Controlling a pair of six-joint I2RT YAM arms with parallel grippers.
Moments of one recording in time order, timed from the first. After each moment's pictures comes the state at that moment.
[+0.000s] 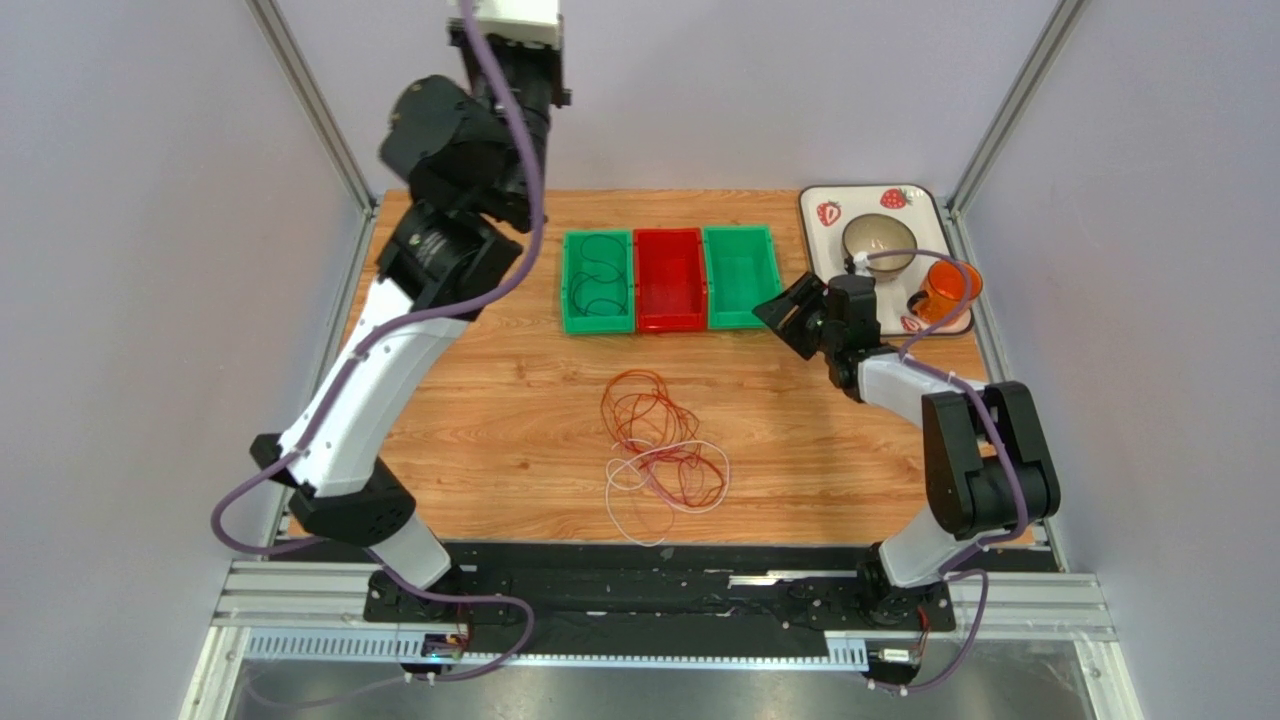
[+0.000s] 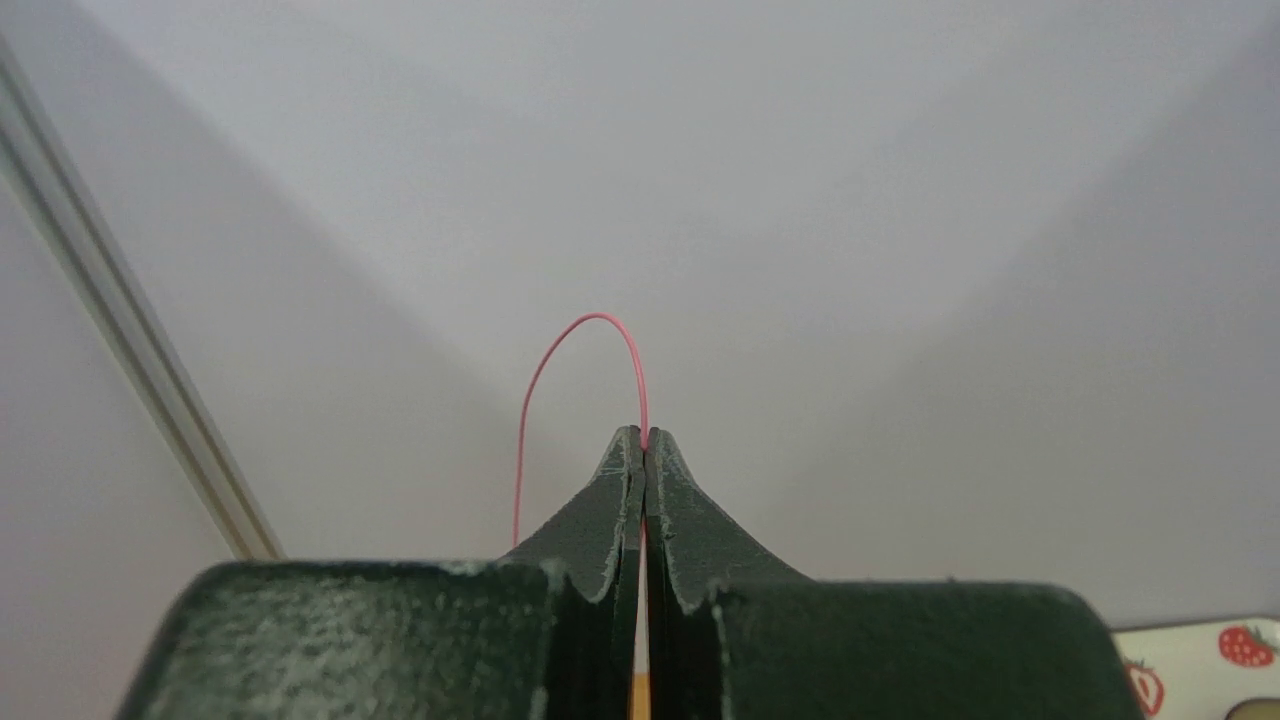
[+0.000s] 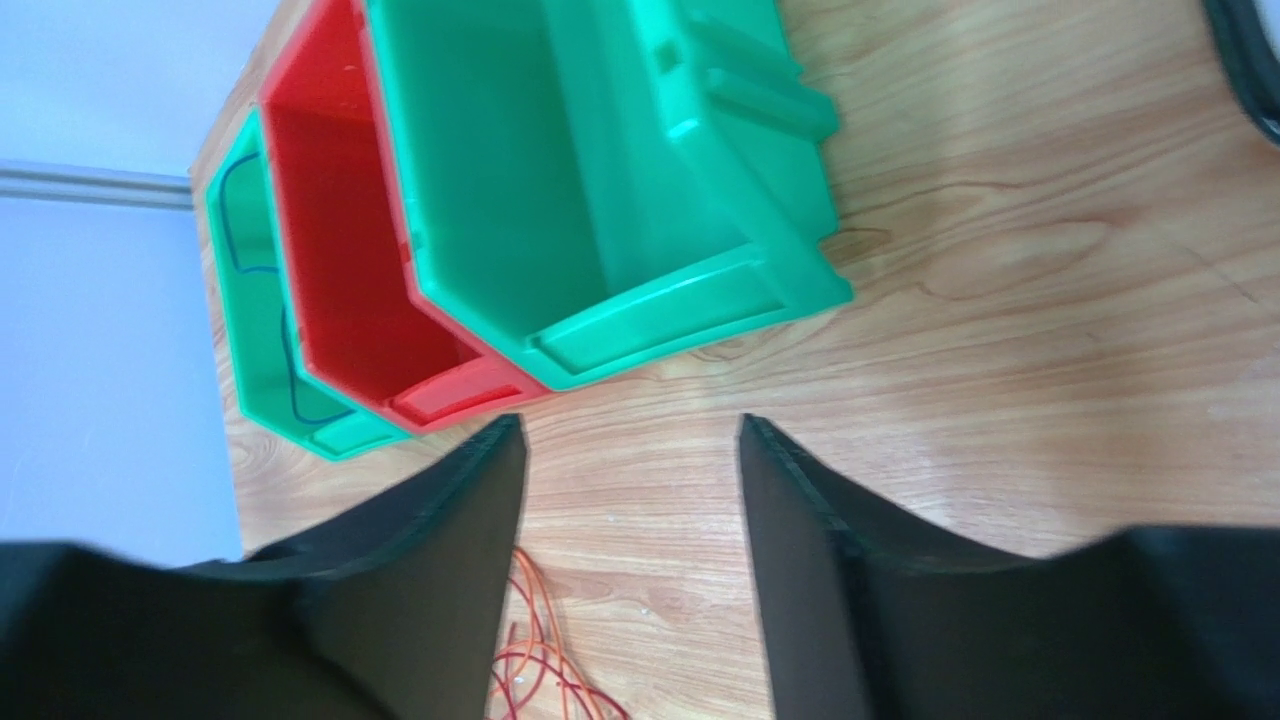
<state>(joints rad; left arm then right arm) -0.80 1.62 2.27 -0.09 -0.68 0.47 0.17 1.60 0.79 0.29 -0.16 0.86</state>
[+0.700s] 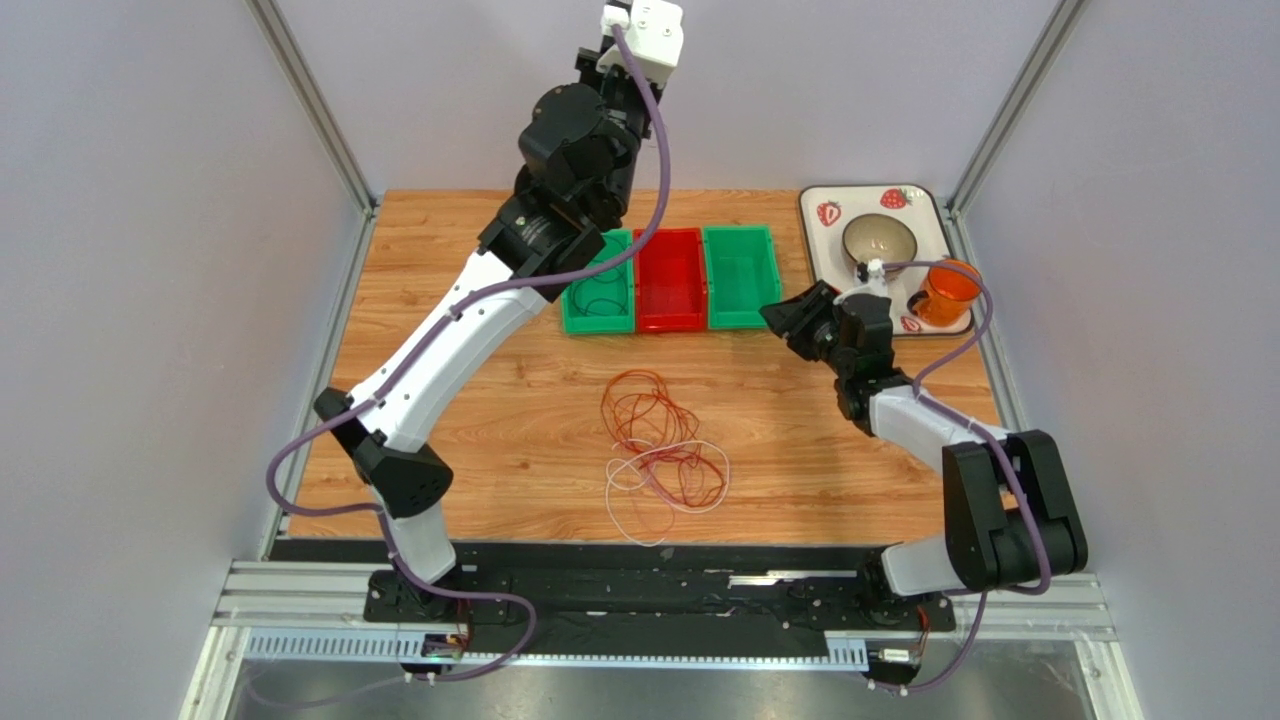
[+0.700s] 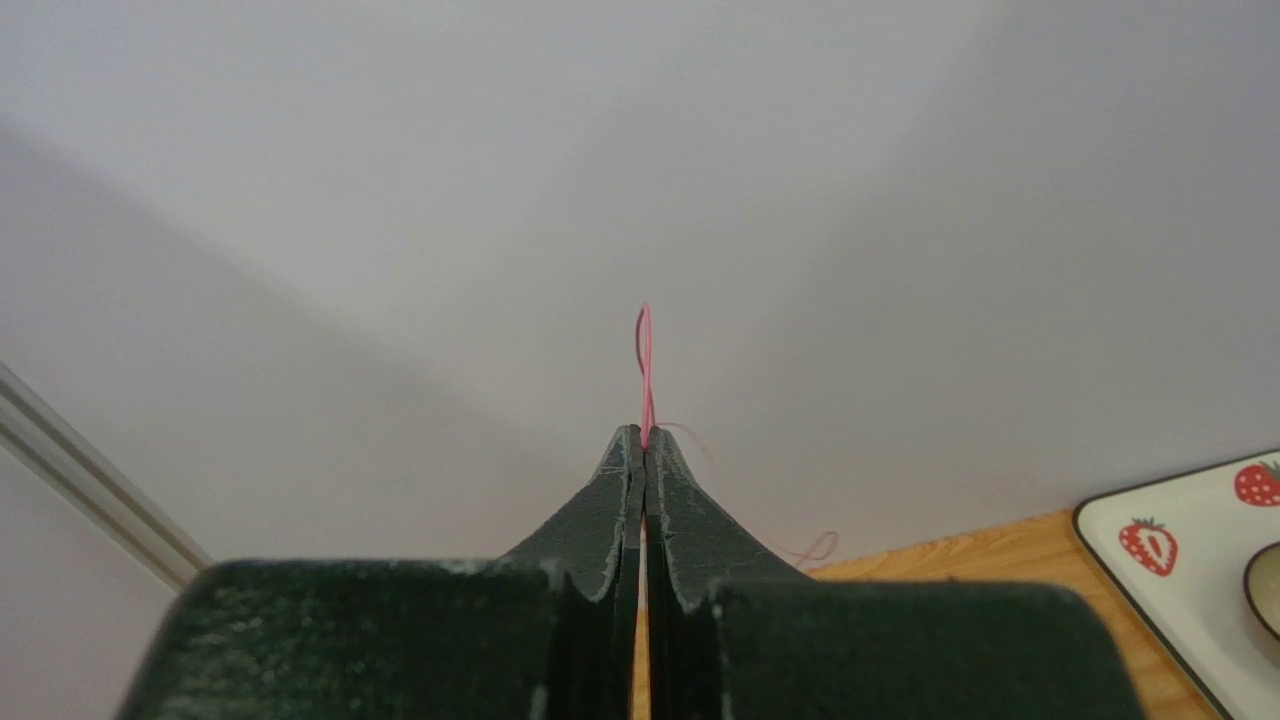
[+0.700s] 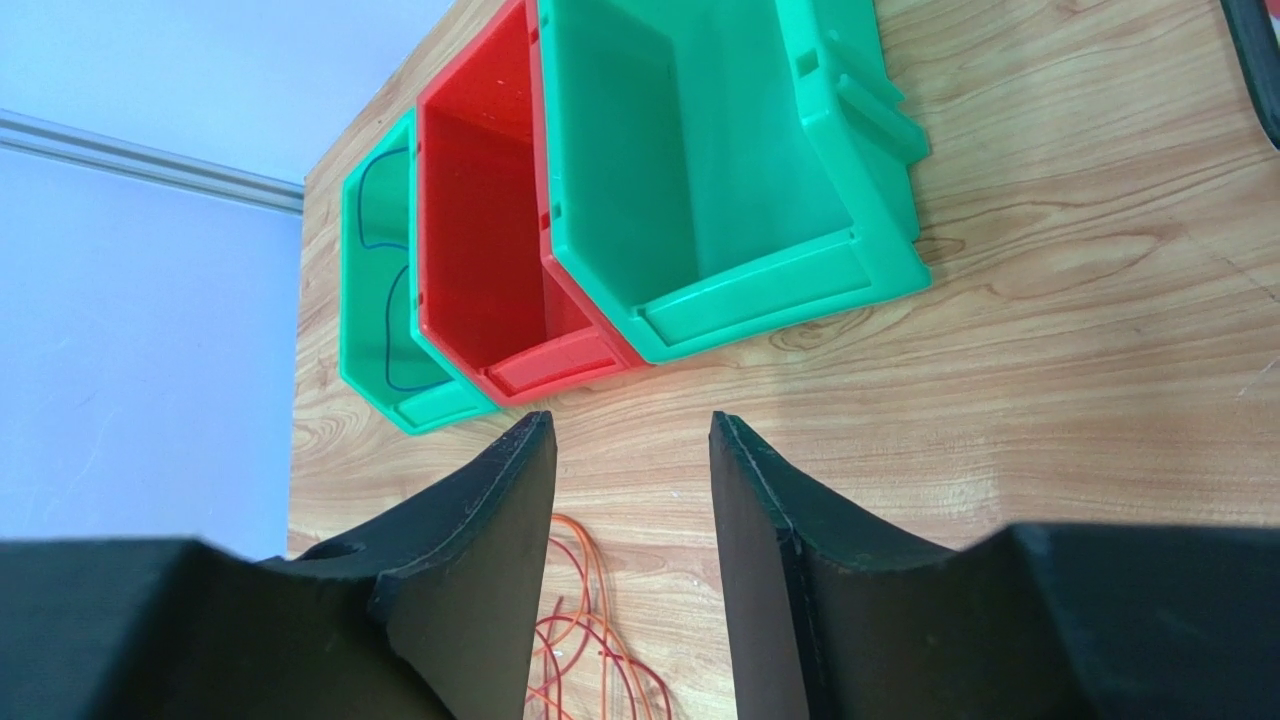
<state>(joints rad) -0.80 1.76 2.17 -0.07 -0.61 0.46 0.19 1.41 0.64 0.45 -0.15 0.85</state>
